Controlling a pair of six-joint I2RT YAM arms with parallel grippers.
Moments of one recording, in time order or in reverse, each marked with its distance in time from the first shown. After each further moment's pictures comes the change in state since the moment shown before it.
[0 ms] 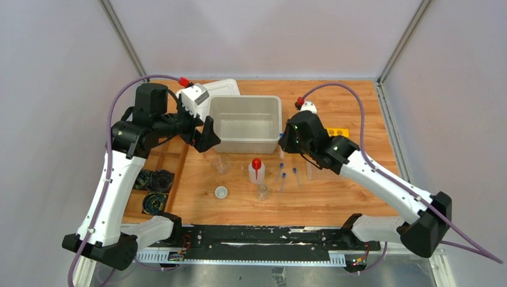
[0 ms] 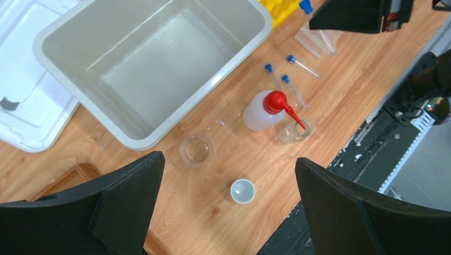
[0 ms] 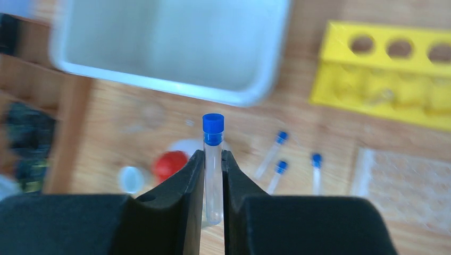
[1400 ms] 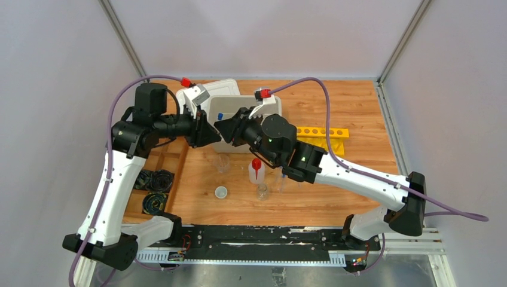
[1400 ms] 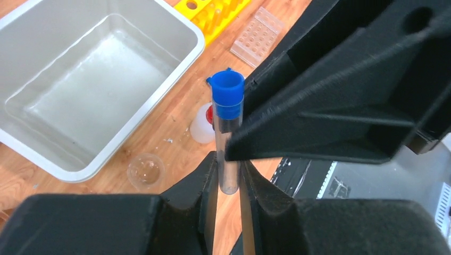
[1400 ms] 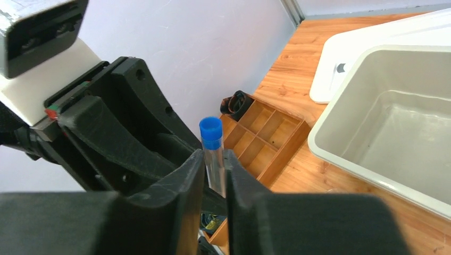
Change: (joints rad) left arm 0.006 0.000 -0.003 0.024 0.261 -0.065; right arm 0.396 0.175 0.275 0.628 0.095 0.032
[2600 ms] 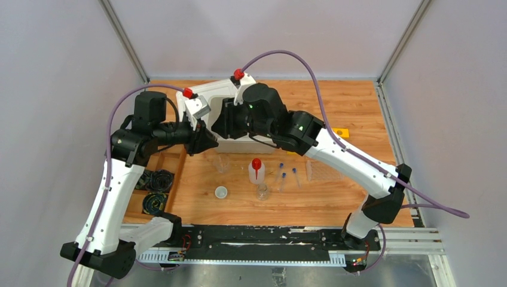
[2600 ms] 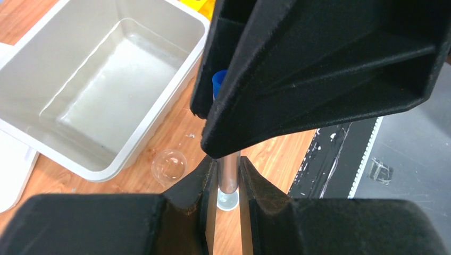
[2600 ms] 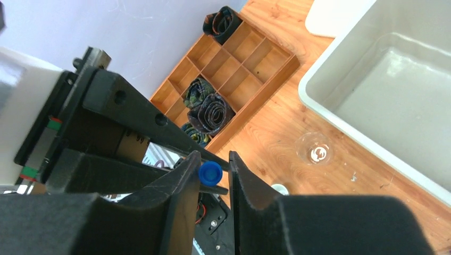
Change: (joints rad) left arm 0.000 -0.068 -0.088 0.000 -0.014 0.190; right arm -0.095 0.206 0.501 -0.661 -0.298 -0.063
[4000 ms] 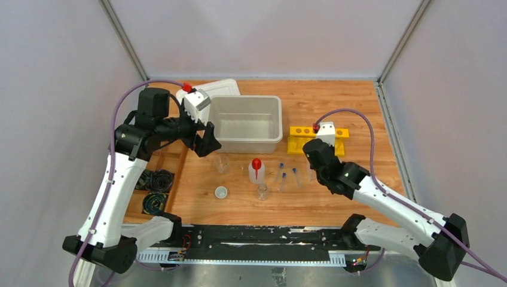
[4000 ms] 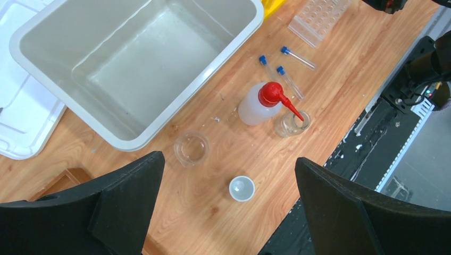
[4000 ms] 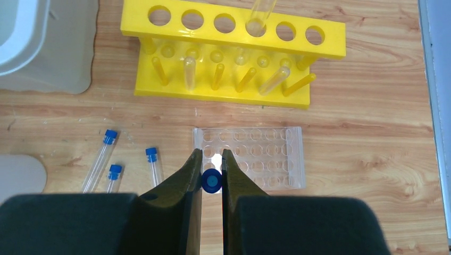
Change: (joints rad) left arm 0.000 0.042 0.017 0.000 -0.185 -0.084; right arm -0.270 -0.651 -1.077 0.040 0.675 -0.199
